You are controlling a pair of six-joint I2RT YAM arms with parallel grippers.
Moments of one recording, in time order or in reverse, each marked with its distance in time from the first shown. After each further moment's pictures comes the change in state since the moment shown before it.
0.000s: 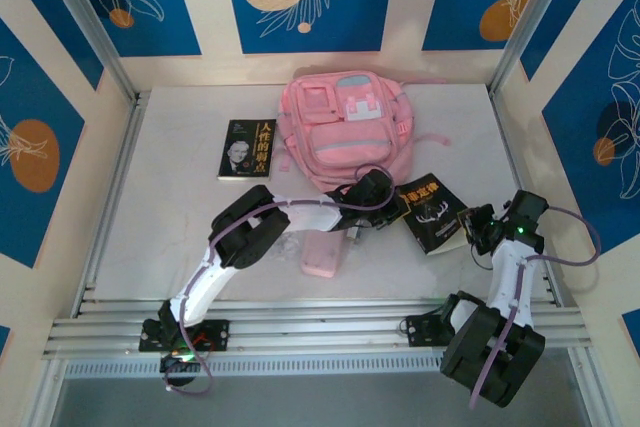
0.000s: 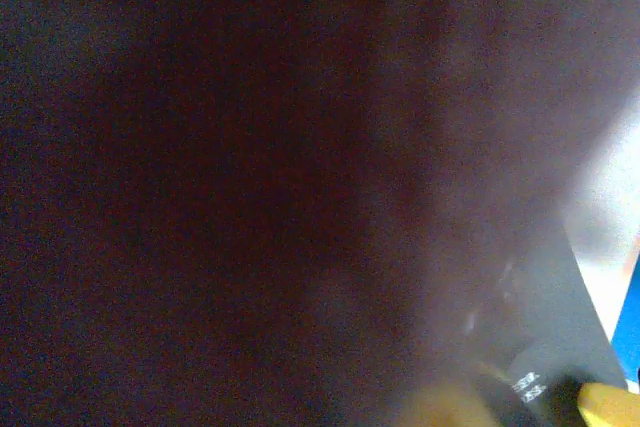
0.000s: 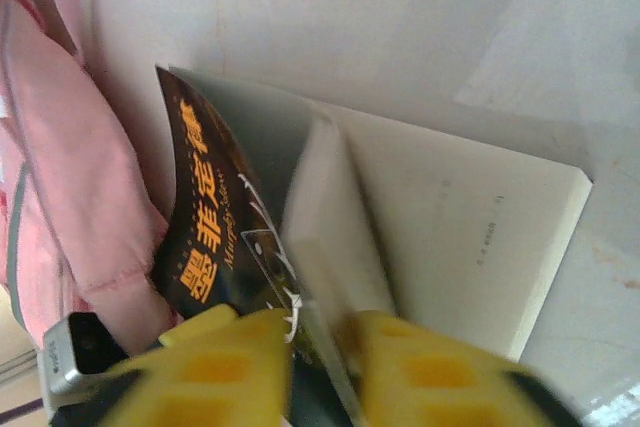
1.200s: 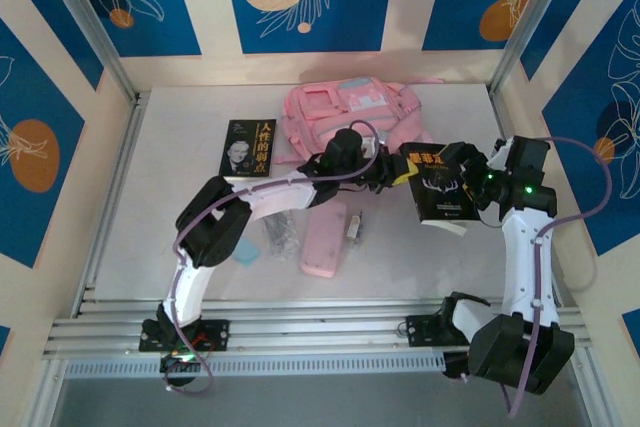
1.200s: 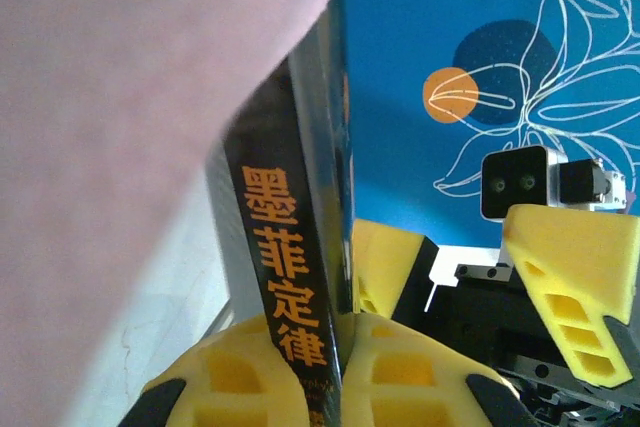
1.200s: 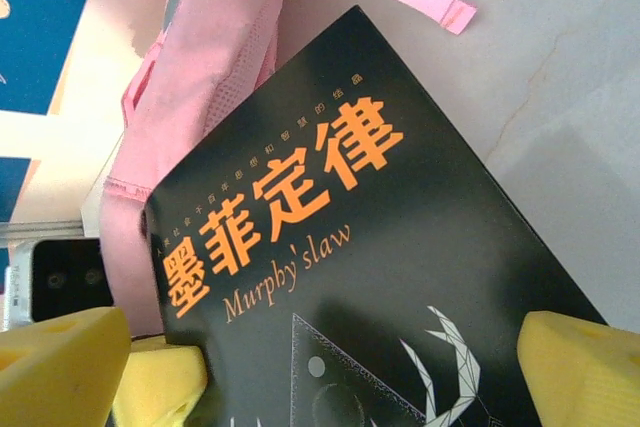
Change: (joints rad) left arm 0.134 -0.221 -0.072 0.257 0.340 -0.039; right arm 0.248 0.097 0.438 -0.127 -0.026 -0.095
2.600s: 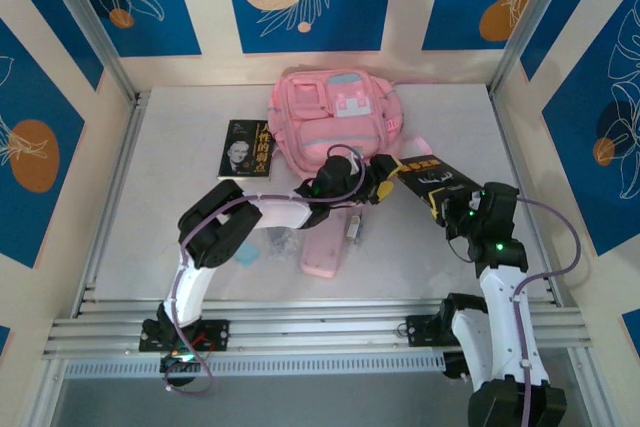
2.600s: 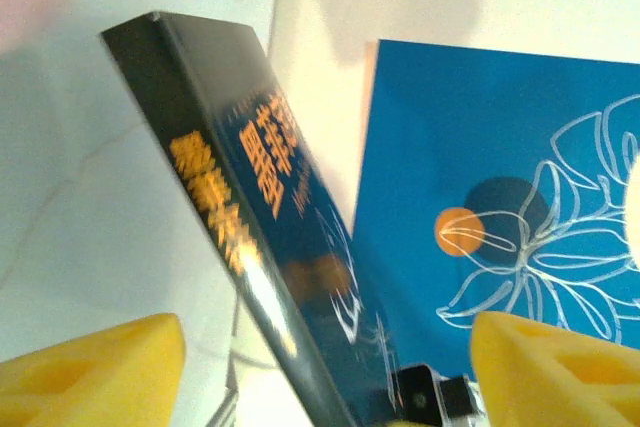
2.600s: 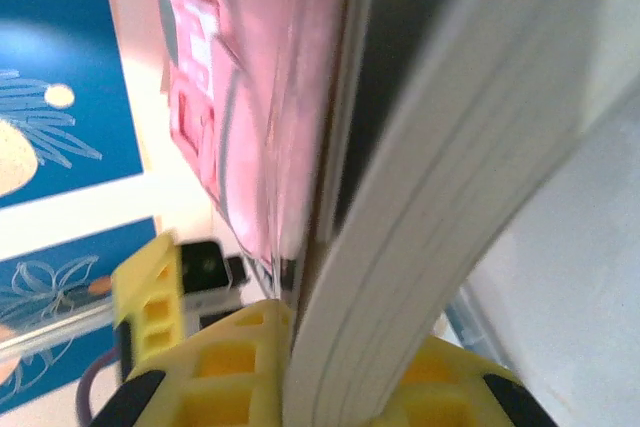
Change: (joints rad) left arm -0.021 0.011 -0.231 0.294 -0.291 -0.180; right arm 0.128 -0.340 -0.424 0.271 0.042 0.631
